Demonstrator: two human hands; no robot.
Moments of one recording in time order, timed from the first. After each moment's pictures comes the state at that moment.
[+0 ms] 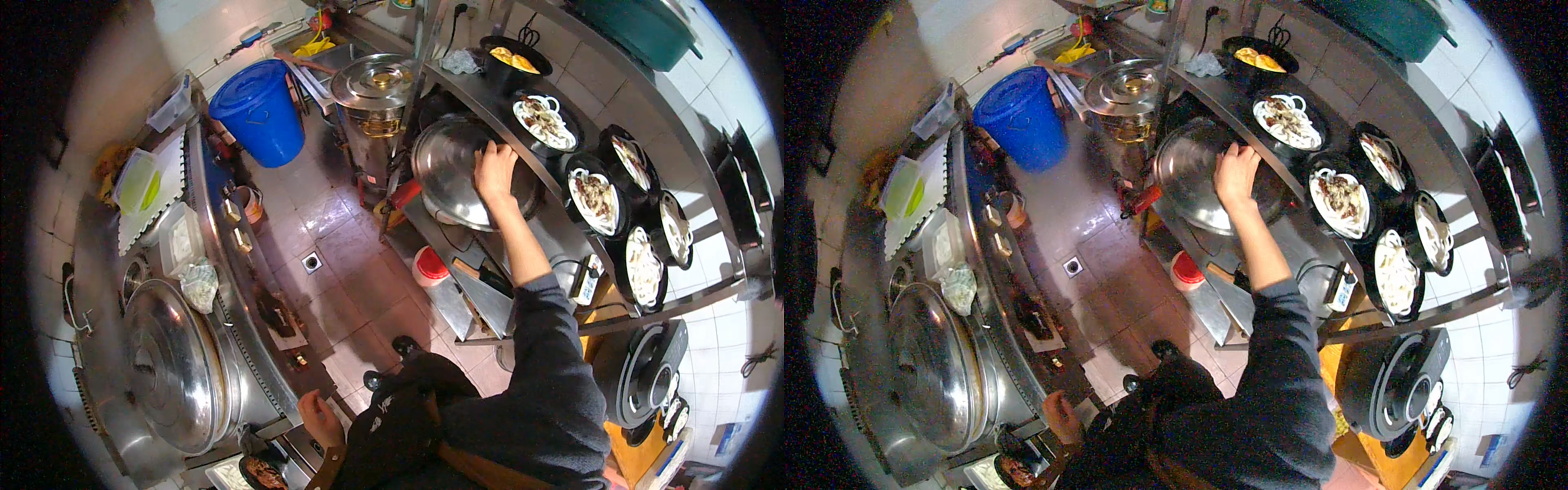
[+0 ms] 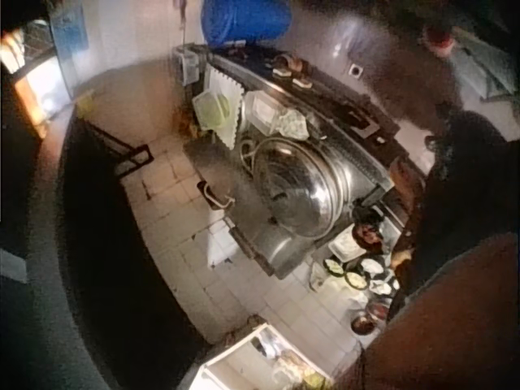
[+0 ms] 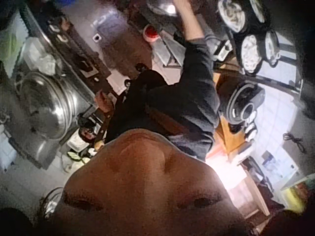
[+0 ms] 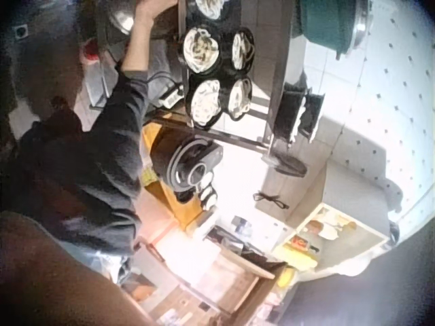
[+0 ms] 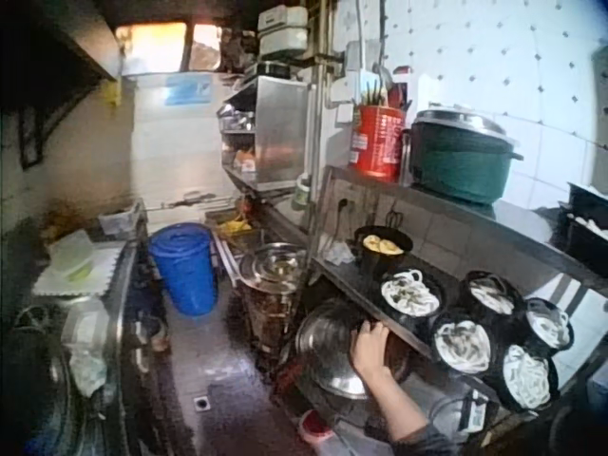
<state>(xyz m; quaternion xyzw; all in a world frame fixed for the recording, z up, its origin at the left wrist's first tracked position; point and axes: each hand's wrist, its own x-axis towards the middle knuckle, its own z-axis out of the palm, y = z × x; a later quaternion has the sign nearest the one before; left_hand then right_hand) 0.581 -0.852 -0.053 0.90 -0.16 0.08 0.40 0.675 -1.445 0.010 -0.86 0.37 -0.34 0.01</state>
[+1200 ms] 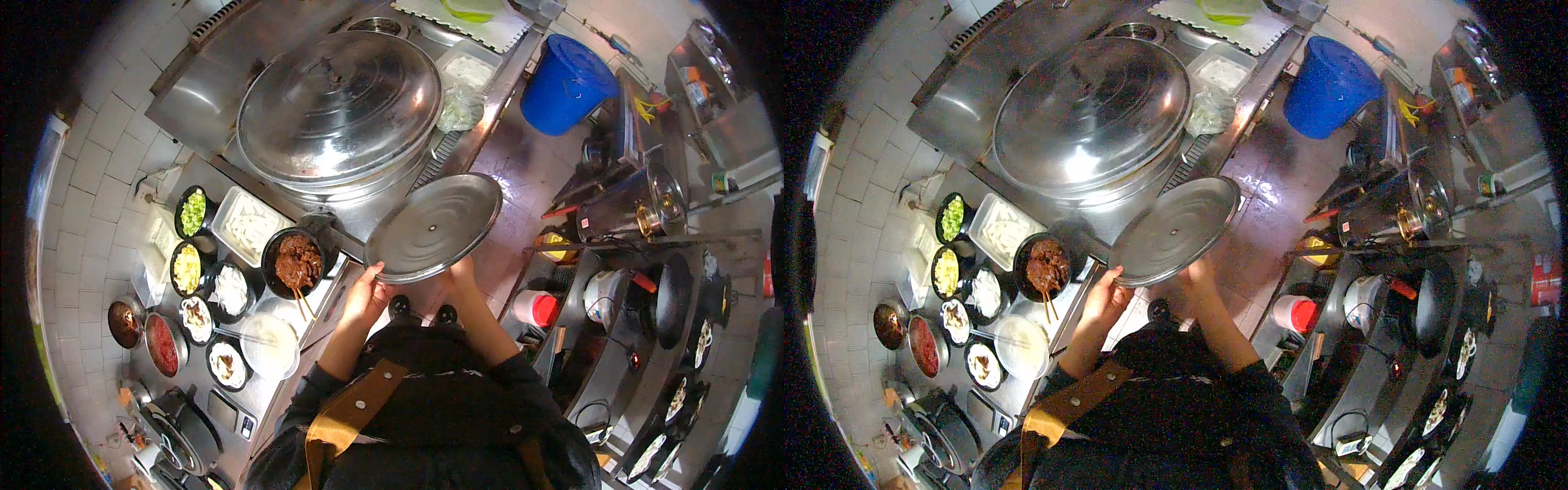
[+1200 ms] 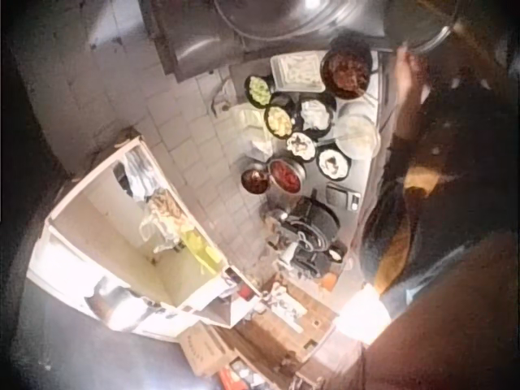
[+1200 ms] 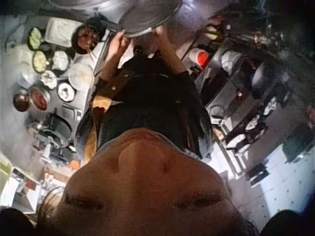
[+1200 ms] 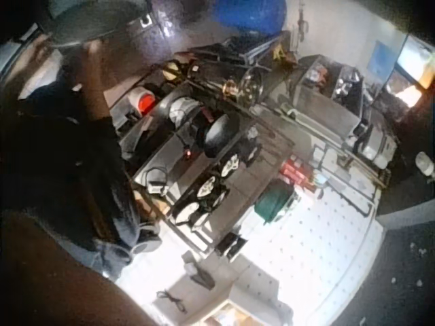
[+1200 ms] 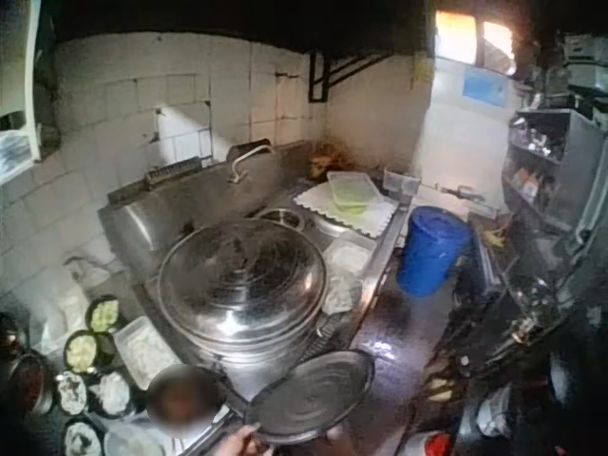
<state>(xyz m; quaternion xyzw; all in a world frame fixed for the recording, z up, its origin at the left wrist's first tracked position) 0.560 -0.690 -0.082 0.21 0.30 -0.05 0.93 0.680 -0.866 -0.147 -0.45 0.19 0.21 0.85</state>
